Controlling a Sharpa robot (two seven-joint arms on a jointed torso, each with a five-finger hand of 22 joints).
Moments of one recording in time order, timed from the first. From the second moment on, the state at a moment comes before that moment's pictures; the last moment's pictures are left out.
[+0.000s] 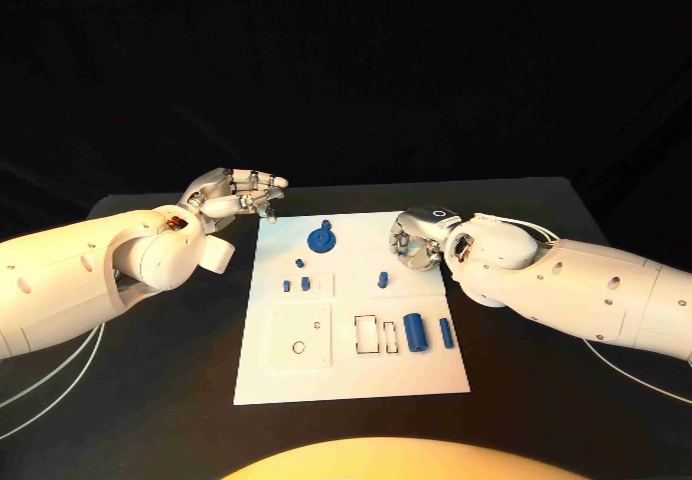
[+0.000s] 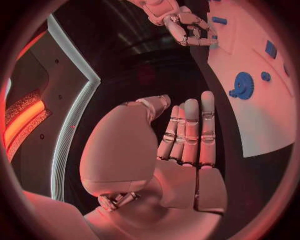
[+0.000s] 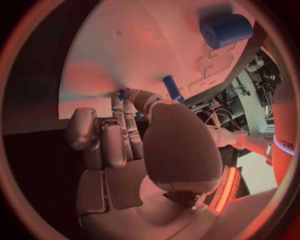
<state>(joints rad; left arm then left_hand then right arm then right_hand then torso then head) 1.16 -0.96 0.00 1.44 -0.19 -0.15 0.29 1.41 -0.23 0.62 0.19 0.12 0.85 0.18 0.23 0.36 0.75 0.13 0.80 0.27 0.98 0.06 1.13 0.60 0.17 0.91 0.16 0.83 0.69 1.18 -0.63 -0.12 1.36 -1.65 -0.25 -0.17 1.40 -0.19 0.61 0.02 0.23 1.08 0.13 0.26 0.36 1.24 0.09 0.16 0.09 1.47 -0.02 1.33 1.26 0.11 1.34 0.08 1.14 1.27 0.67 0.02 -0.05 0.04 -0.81</state>
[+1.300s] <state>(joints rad) 1.16 -0.95 0.00 1.44 -0.21 -0.15 0.29 1.41 -0.23 0.61 0.18 0.12 0.85 0.18 0.23 0.36 0.75 0.13 0.80 0.27 0.98 0.06 1.13 0.60 0.17 0.91 0.16 0.83 0.69 1.20 -0.75 -0.10 1.67 -1.66 -0.38 -0.19 1.40 -0.19 0.62 0.02 0.19 1.08 0.13 0.26 0.37 1.25 0.09 0.15 0.09 1.47 -0.02 1.33 1.25 0.11 1.36 0.07 1.19 1.31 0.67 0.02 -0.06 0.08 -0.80</state>
